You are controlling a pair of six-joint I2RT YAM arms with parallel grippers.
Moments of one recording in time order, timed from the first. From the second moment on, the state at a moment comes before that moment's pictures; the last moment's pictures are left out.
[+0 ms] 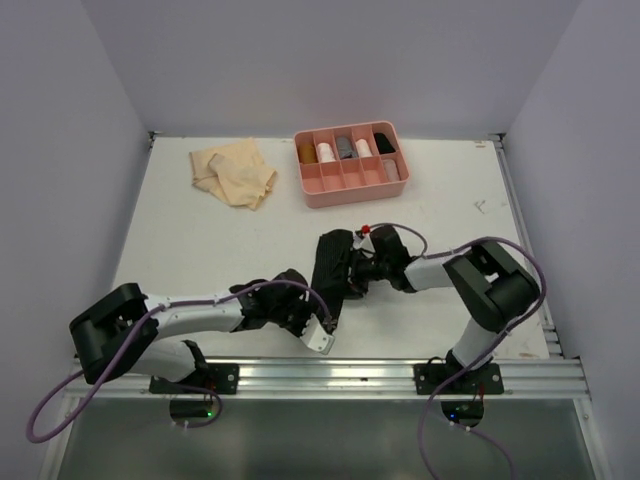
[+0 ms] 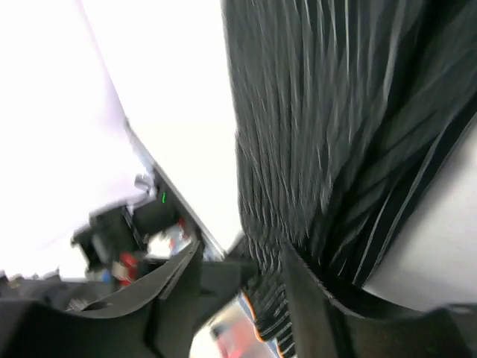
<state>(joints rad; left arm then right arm) -1.01 1.34 0.52 -0.07 0.33 1.05 0.59 1.75 0.59 0.42 -0.71 1.10</state>
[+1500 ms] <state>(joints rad) -0.58 2.25 1.41 -1.12 1.05 0.68 1.12 1.43 0.95 -0.46 -0.09 -0.07</state>
